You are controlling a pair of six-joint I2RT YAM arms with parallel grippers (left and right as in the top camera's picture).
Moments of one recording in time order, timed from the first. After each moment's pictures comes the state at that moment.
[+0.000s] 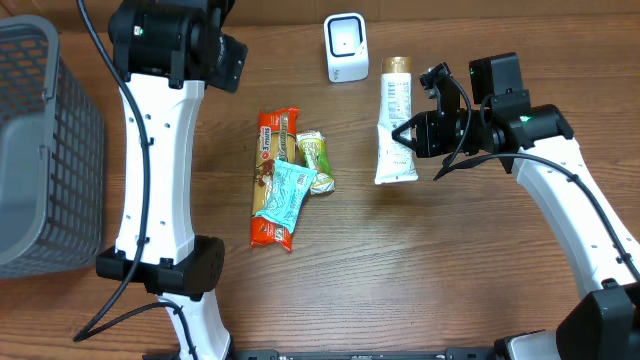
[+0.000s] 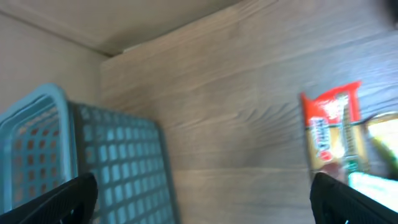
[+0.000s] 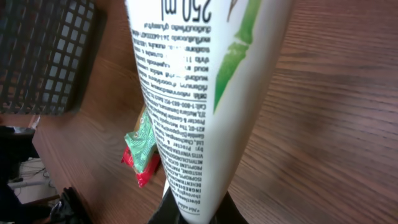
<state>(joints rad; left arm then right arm) -0.20 2.01 2.61 -1.60 -0.46 0.17 0.20 1.60 1.35 -0.73 -0.66 0.08</state>
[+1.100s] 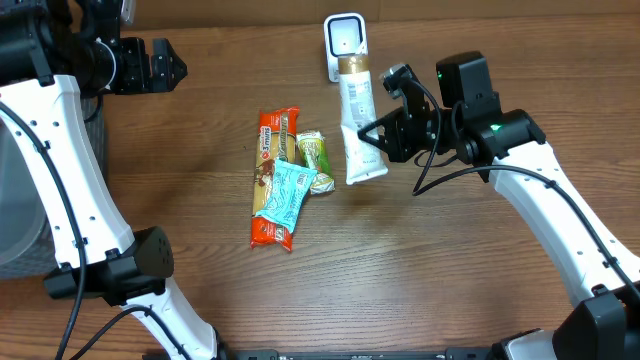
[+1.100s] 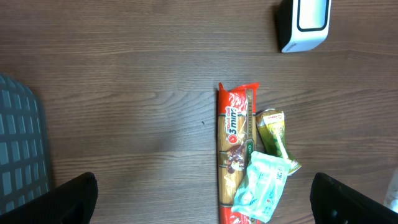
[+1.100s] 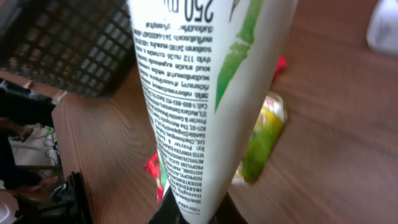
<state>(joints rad) 0.26 2.01 2.61 -1.69 0.31 0.16 0.33 1.60 1.35 -0.55 -0.74 0.01</state>
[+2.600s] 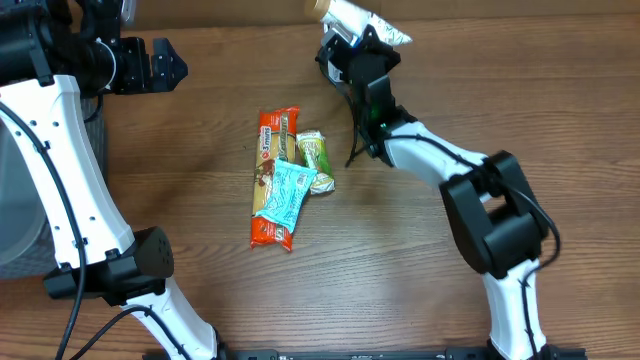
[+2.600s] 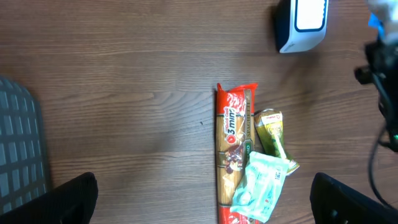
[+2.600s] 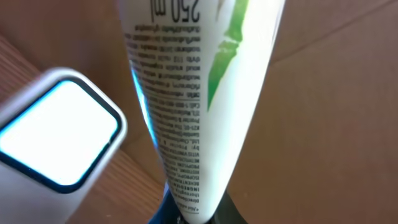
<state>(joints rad) 0.26 2.01 2.61 -1.69 0.32 0.16 0.49 2.26 1.57 0.55 0.59 -0.90</state>
